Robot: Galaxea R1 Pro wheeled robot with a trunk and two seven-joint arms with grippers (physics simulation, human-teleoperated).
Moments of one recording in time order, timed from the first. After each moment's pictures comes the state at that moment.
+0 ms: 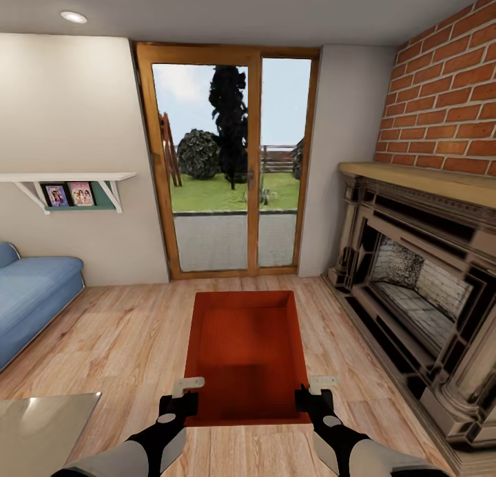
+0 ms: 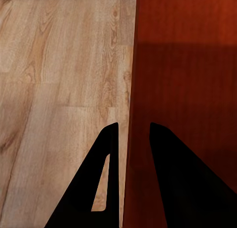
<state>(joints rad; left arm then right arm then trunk) -0.66 -0.11 -0.24 -0.07 0.25 -0.21 0.23 -0.68 0.11 0.01 -0.01 0.05 -0.34 -0.13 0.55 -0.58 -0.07</state>
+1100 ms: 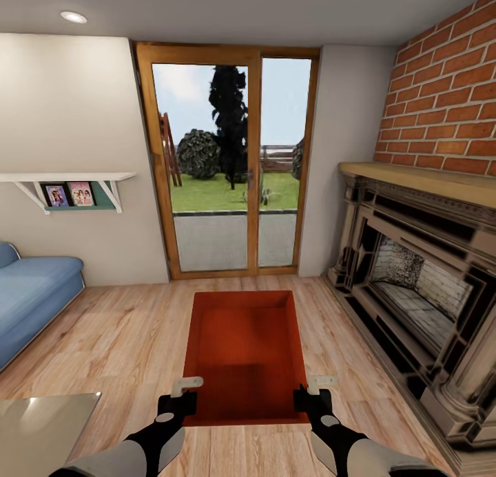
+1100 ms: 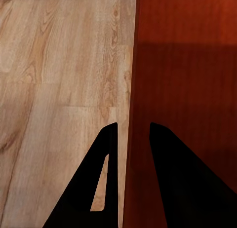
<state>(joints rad) -0.66 -0.10 -0.24 -0.07 0.25 -0.20 0.23 -0.68 0.12 0.00 -0.01 0.06 -0.34 -0.15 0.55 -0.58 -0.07</state>
